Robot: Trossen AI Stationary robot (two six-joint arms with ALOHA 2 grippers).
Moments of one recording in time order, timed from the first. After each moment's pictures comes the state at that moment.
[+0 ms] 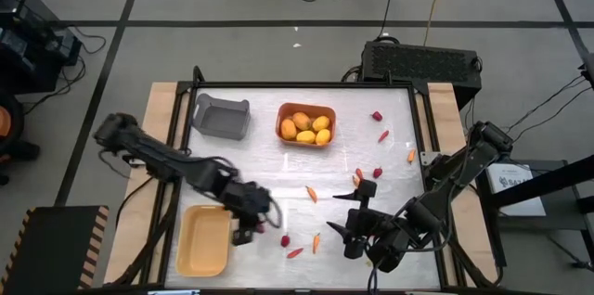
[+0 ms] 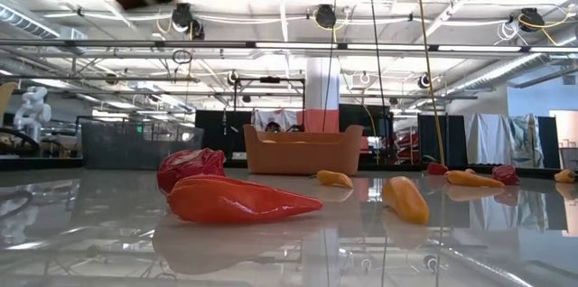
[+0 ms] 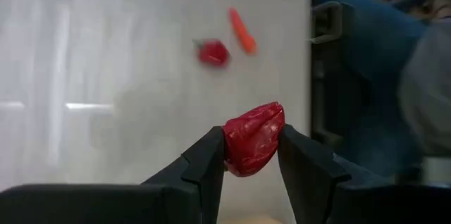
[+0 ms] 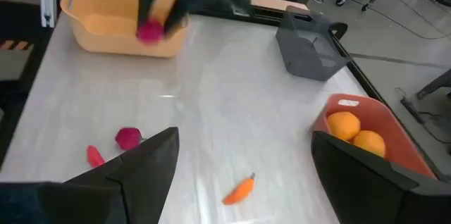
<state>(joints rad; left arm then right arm) -0.43 1.49 1.20 -0.70 0.21 -0.61 0.74 1.60 1.35 -0.63 0.91 0.51</state>
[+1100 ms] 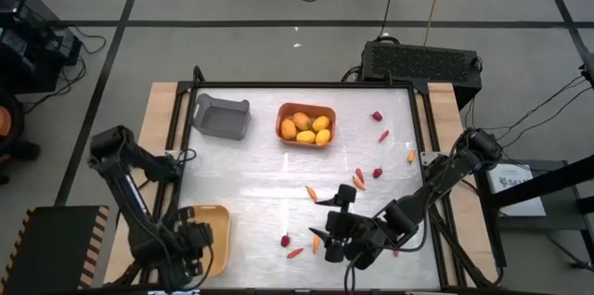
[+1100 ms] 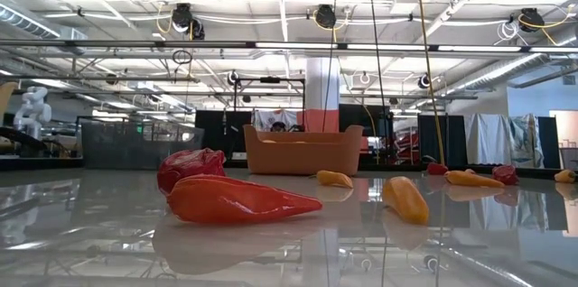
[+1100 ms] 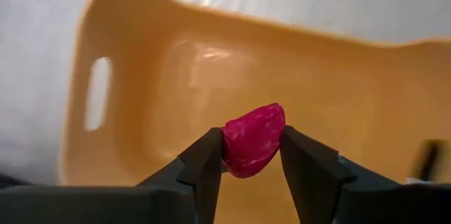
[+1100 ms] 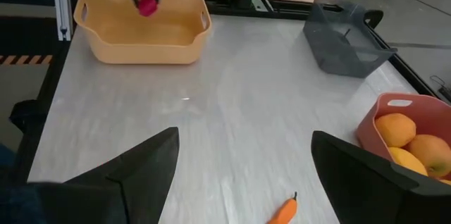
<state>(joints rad) -1.08 1.62 1.20 -1.17 -0.24 -1.32 0.66 1.71 1.35 -0.42 0.80 0.47</state>
